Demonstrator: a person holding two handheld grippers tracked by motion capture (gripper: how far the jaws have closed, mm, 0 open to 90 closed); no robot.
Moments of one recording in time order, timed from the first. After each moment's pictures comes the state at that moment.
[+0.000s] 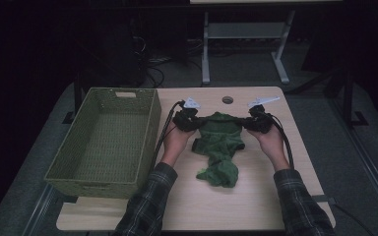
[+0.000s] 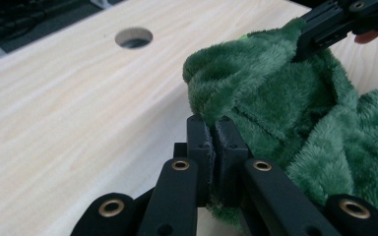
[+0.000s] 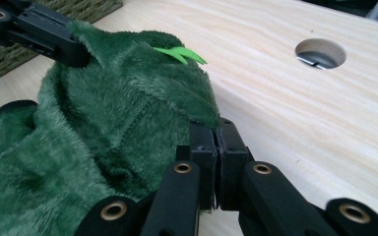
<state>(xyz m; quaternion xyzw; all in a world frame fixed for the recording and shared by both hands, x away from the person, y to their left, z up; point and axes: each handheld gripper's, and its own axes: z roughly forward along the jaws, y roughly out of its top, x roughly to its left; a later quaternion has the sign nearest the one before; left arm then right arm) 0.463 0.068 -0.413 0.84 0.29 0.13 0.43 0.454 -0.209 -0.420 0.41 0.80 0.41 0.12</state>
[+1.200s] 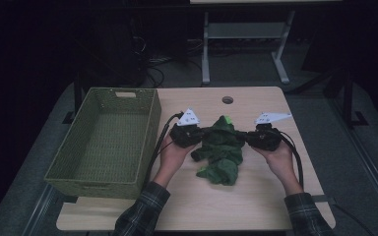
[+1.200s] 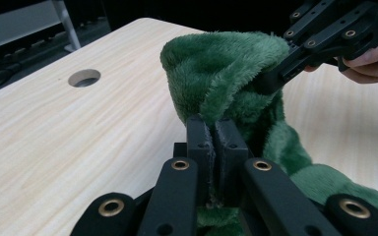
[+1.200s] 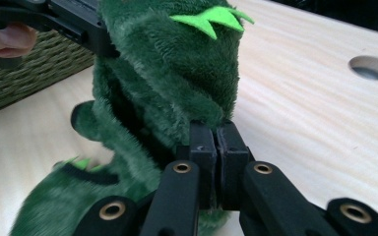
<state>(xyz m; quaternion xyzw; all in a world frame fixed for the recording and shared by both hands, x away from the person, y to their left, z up) 0.387 0.072 -0.394 0.83 0.22 0.12 0.50 0.380 -0.212 -0.407 0.34 0.81 0.46 0.11</state>
